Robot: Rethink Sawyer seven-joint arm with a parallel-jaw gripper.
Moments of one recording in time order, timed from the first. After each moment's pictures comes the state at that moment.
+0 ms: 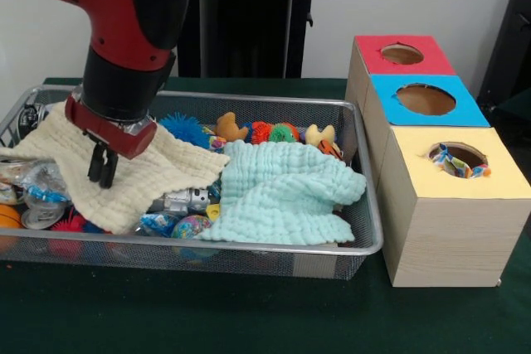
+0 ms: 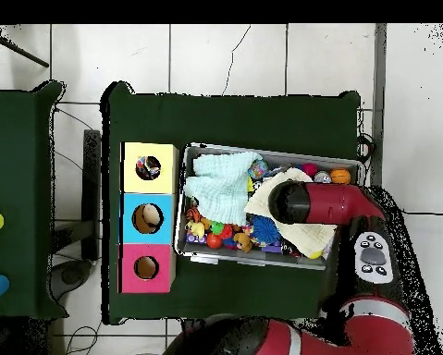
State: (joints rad) arm -0.37 -0.41 -0.11 1.35 -0.45 0.51 2.19
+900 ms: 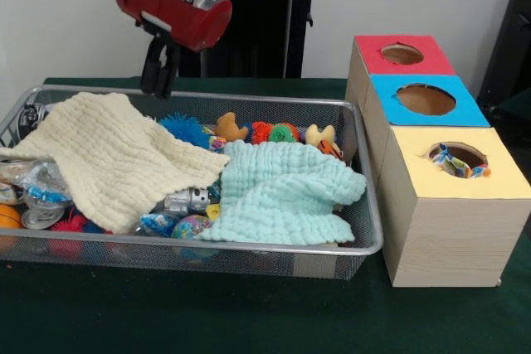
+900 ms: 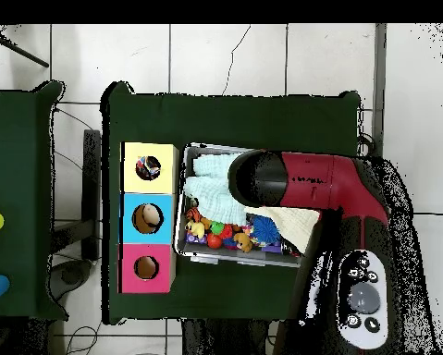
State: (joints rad) arm -0.25 -0.70 -0.08 1.36 -0.33 0.74 2.19
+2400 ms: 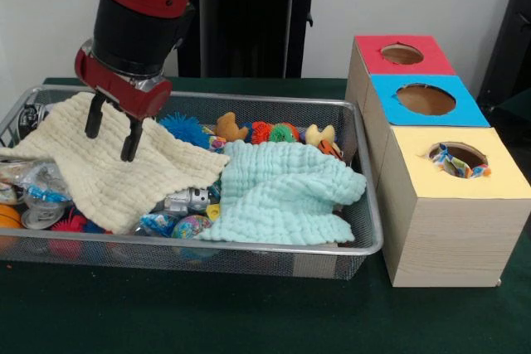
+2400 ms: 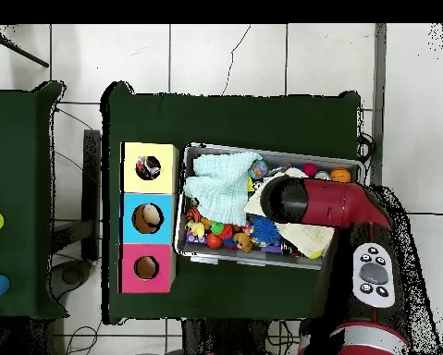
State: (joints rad) arm -0.33 -0.51 -0.15 1.40 -0.36 0.55 2.19
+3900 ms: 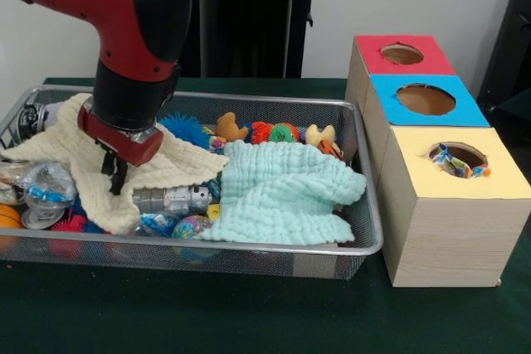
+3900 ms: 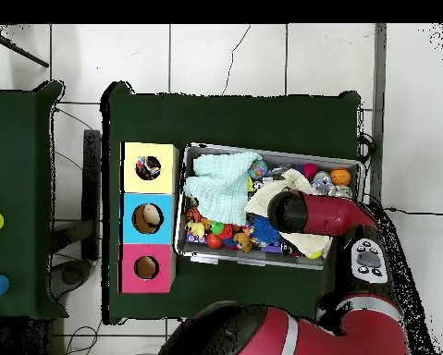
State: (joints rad) arm -0.38 -0.35 -0.15 1.40 -0.36 0.39 2.19
